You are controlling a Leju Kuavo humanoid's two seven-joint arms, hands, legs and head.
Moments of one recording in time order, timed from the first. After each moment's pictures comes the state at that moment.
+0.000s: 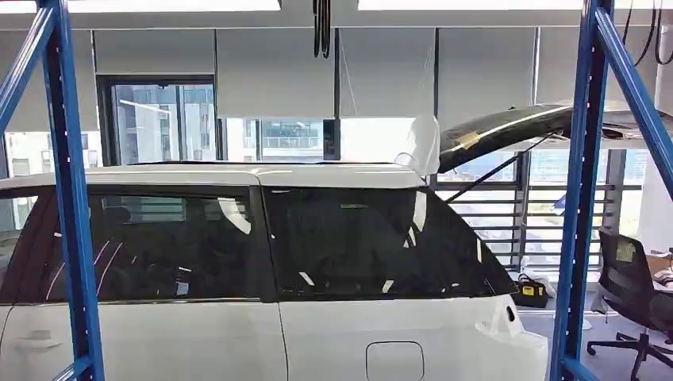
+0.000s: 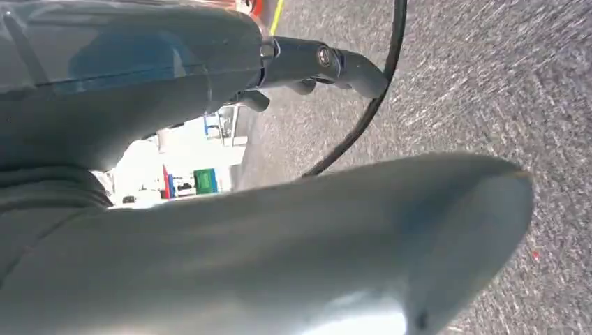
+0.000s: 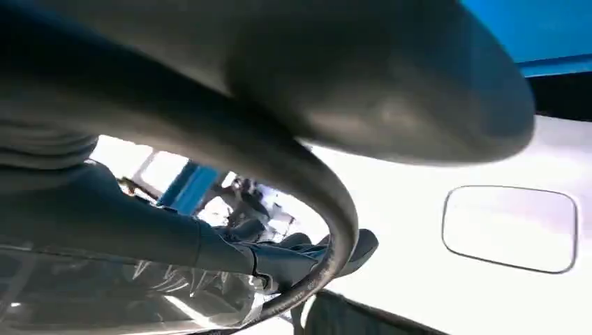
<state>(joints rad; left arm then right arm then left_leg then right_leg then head) -0.11 -0.16 1.04 -0.18 -1.42 -0.09 0.25 -1.25 -0.24 0.96 -0.46 0.45 0.25 0.01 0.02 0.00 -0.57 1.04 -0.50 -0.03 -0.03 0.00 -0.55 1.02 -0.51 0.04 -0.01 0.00</state>
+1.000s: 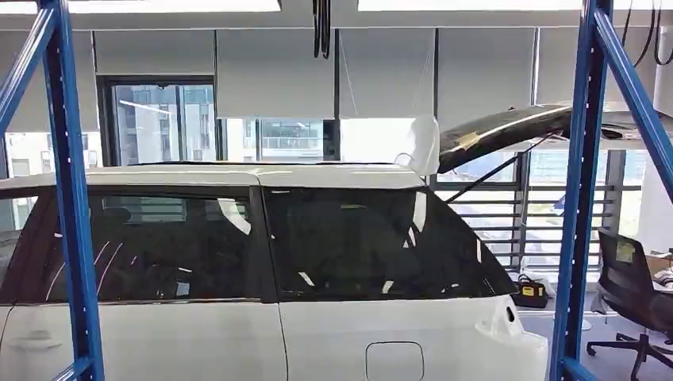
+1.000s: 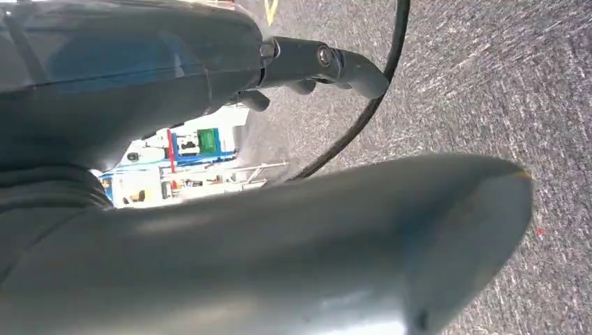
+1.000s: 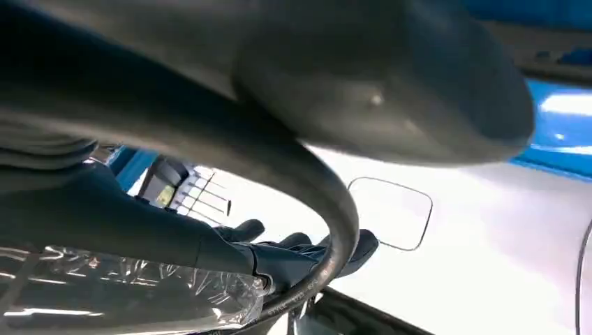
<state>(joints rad) -0.10 -0.16 1.11 -0.18 -1.36 -0.08 0.27 -1.08 -0.48 1.08 -1.11 0.39 0.30 0.11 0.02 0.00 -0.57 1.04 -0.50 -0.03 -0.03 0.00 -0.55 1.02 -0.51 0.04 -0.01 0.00</state>
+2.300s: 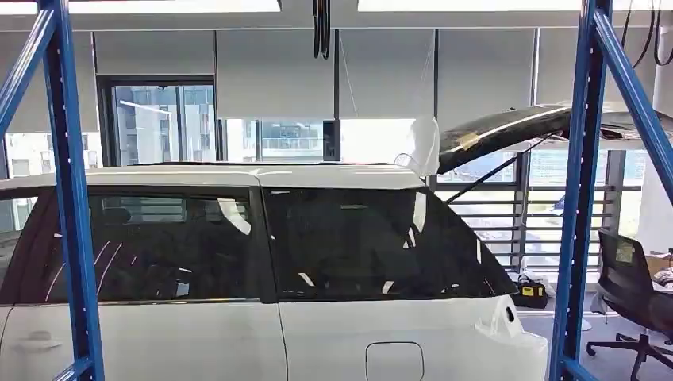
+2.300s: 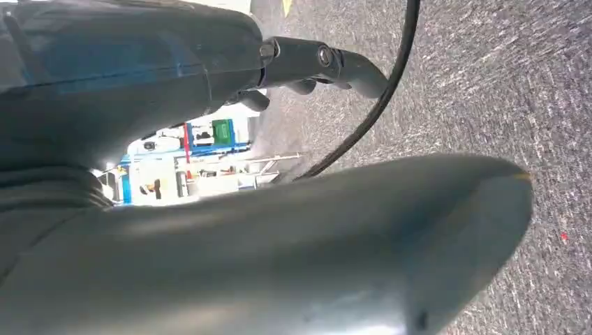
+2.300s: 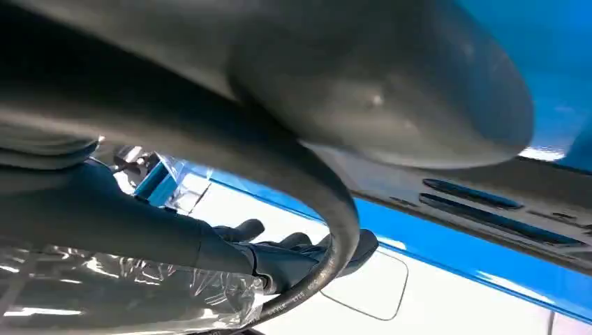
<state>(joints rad) -0.10 -0.16 1.12 -0.18 -1.36 -0.07 0.32 -0.79 -0.56 1.01 -1.22 0.47 0.19 0.07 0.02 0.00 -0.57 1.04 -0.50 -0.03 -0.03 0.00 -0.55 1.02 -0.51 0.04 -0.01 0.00</state>
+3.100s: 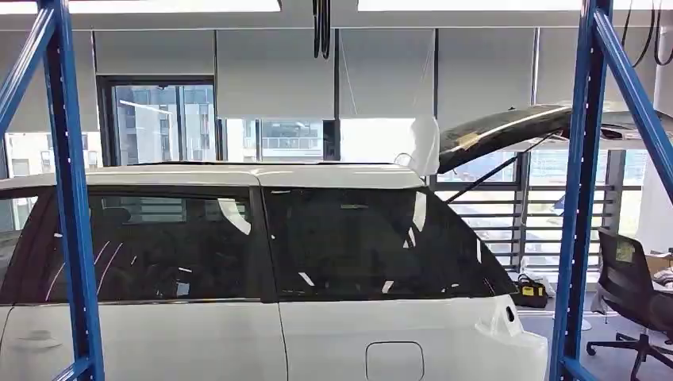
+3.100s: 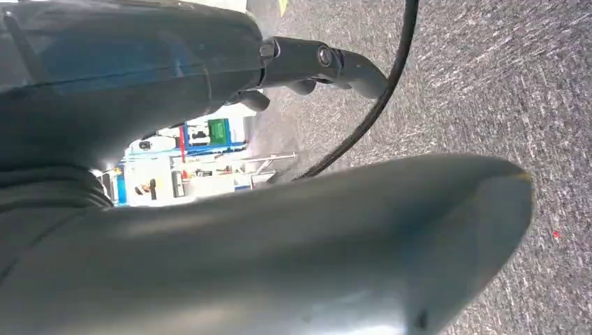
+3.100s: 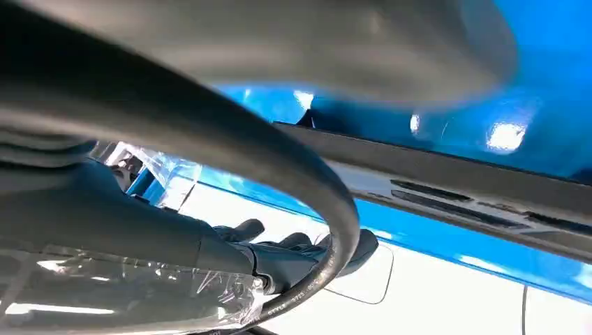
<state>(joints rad) -0.10 -0.16 1.12 -0.18 -1.35 -0.07 0.30 -0.70 -0.57 0.95 -1.28 0.49 0.13 0.05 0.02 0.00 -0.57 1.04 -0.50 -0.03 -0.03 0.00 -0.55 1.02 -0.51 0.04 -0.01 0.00</state>
